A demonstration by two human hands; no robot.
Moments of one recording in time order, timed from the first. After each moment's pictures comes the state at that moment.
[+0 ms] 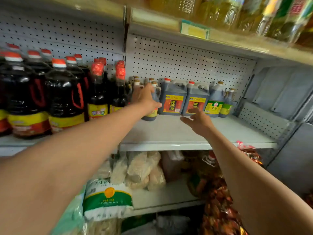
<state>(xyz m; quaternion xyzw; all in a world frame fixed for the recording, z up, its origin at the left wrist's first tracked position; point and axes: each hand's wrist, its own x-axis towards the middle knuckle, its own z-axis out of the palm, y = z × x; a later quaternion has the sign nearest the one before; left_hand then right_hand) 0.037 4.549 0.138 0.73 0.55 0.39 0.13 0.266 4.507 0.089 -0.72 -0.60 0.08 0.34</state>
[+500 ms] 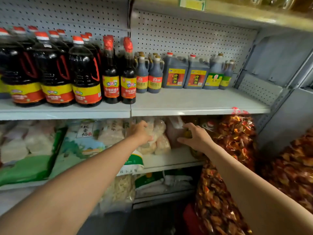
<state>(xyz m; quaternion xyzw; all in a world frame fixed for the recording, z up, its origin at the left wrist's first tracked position) -0.019 4.389 -0.022 0.69 0.63 0.20 0.28 0.224 4.336 -0.018 -0.73 -0.65 0.11 0.17</state>
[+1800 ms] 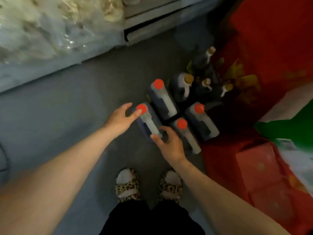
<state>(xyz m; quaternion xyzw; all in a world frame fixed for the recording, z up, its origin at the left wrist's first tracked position) -0.181 4.217 -0.799 0.65 0.57 -0.07 0.50 -0.047 4.053 -0.799 -0.81 -0.23 0.48 0.25</state>
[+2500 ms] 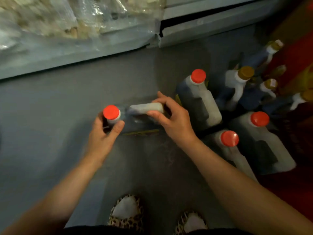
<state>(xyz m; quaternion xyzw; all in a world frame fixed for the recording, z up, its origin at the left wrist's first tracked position) -0.279 4.172 -0.918 0.55 0.63 0.31 0.46 -0.056 4.156 -0.904 -0.62 -0.51 0.41 0.44</state>
